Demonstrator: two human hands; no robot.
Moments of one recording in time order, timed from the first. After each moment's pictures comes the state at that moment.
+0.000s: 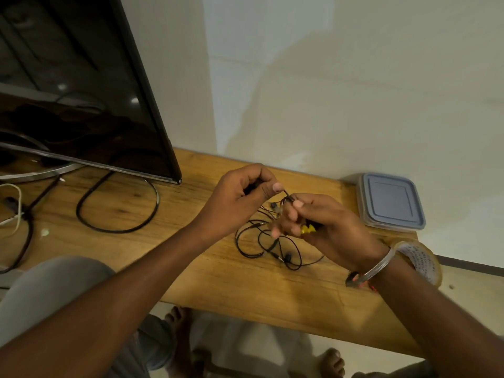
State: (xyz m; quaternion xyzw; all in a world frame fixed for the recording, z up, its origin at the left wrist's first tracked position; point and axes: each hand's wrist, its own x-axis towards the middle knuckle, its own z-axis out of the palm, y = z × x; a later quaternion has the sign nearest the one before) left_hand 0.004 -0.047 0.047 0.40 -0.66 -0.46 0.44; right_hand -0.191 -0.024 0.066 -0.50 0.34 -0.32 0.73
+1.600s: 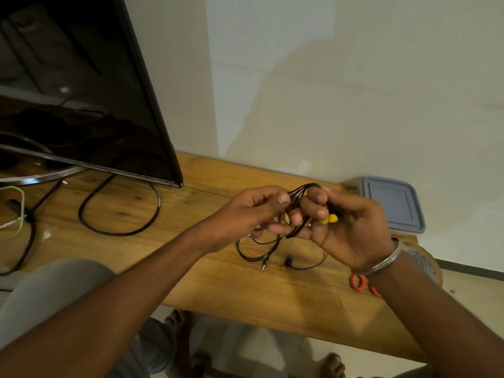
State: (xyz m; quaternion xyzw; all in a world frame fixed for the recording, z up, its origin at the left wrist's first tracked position) left_hand -0.003 -0.035 0.059 0.35 -0.58 -0.66 0.32; right_hand -0.204 -0.031 0.070 -0.31 0.18 -0.38 0.85
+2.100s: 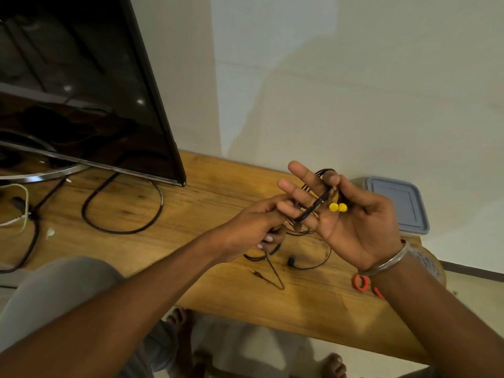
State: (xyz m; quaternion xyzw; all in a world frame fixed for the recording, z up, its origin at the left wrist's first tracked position) left_hand -0.013 -0.027 0.046 0.35 -0.49 -0.75 0.29; right_hand -0.201 -0.034 0.075 -0.24 0.16 -0.42 0.86
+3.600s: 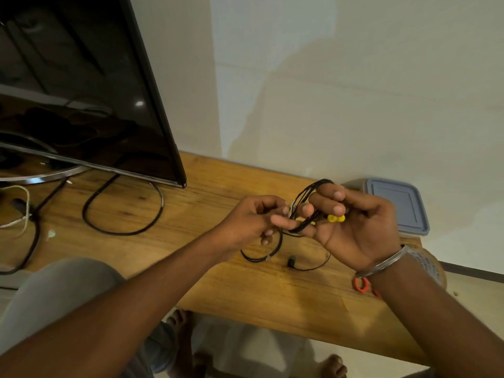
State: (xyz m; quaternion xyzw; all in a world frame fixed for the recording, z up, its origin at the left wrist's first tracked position) left_hand -0.010 -0.035 0.029 0.41 -0.50 -0.68 0.36; right_hand -0.204 -0.032 0.071 -0.24 0.12 -0.40 0.88
